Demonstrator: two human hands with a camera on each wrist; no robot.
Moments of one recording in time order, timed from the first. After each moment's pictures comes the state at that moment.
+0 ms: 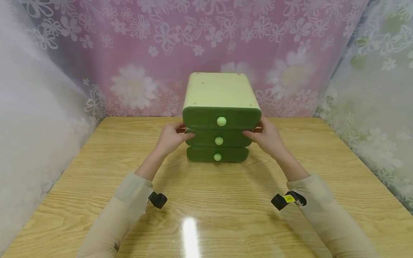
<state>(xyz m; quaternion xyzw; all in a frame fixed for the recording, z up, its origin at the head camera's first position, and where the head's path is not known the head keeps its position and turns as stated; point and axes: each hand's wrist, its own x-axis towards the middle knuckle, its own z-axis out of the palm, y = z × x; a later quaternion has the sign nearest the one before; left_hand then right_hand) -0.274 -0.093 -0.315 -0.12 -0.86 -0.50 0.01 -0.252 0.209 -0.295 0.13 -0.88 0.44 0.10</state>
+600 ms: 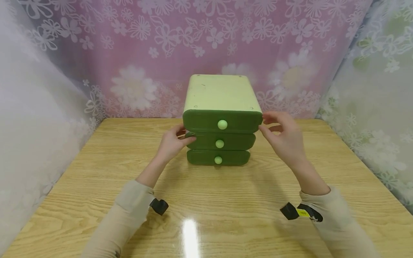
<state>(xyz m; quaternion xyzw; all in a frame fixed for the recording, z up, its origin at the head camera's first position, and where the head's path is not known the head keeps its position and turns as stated) -0.270 -0.090 -0.326 -0.10 -0.82 -0.57 0.01 -0.215 0.208 -0.266 0.24 -0.83 0.37 0.34</state>
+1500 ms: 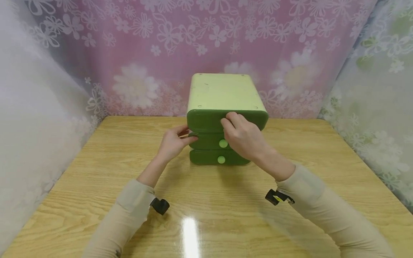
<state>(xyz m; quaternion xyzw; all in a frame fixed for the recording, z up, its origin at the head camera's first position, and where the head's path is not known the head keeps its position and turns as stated) -0.266 -0.092 -0.325 -0.11 -0.82 -0.56 0.01 -0.241 0.134 -0.271 0.43 -0.77 0.01 0.48</state>
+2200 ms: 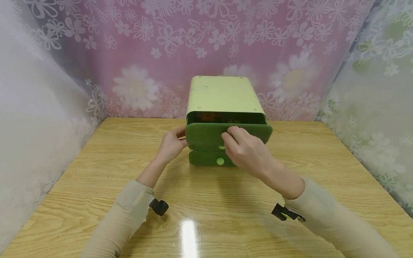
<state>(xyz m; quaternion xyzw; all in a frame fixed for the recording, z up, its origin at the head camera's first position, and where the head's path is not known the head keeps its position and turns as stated) -0.266 -0.091 -0.325 -0.12 -0.81 -0.58 0.04 -0.205 0.139 -0.269 0.47 -0.75 0.04 0.46</state>
